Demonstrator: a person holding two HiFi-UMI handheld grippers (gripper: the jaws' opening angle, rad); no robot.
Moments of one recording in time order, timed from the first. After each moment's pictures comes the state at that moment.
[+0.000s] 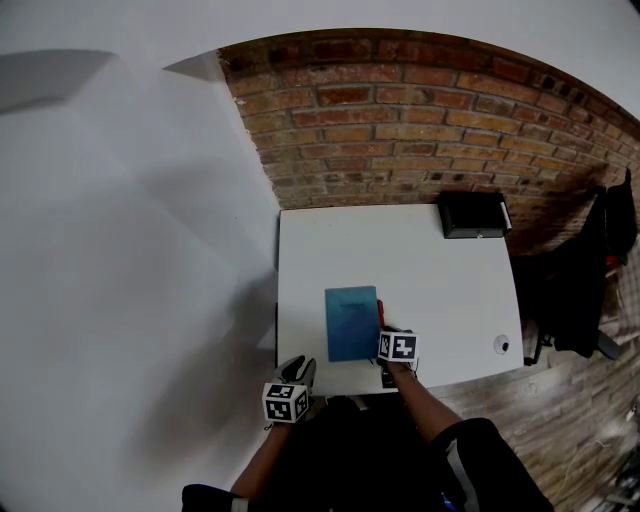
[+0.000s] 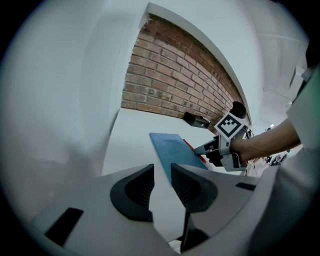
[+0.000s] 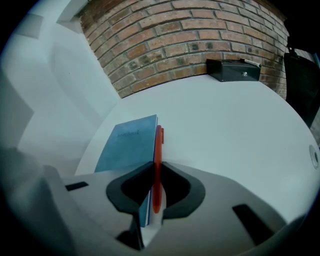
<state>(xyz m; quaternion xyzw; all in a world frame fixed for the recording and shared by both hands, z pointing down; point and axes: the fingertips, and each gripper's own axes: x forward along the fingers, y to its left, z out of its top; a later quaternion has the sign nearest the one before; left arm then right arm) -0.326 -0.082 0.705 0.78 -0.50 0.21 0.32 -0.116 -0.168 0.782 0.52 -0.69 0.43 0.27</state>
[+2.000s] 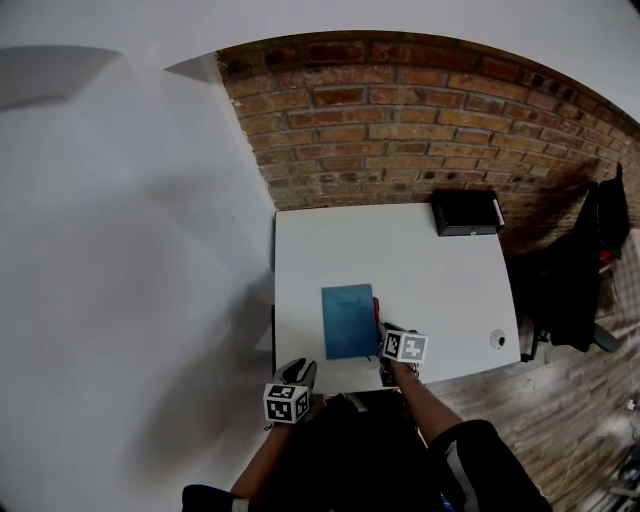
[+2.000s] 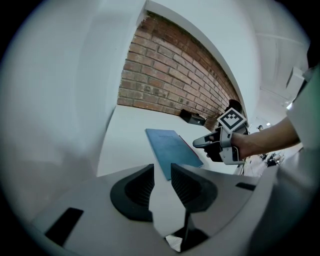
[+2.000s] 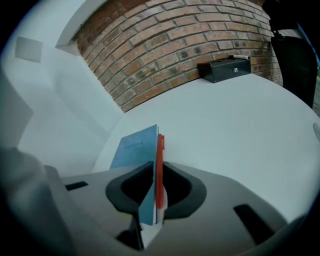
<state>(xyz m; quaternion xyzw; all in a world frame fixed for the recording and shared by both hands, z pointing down) -0.319 -0.070 0.709 0.79 -0.48 0.22 0.33 -0.112 -0.166 0.762 0.52 -0.70 0.46 0.18</state>
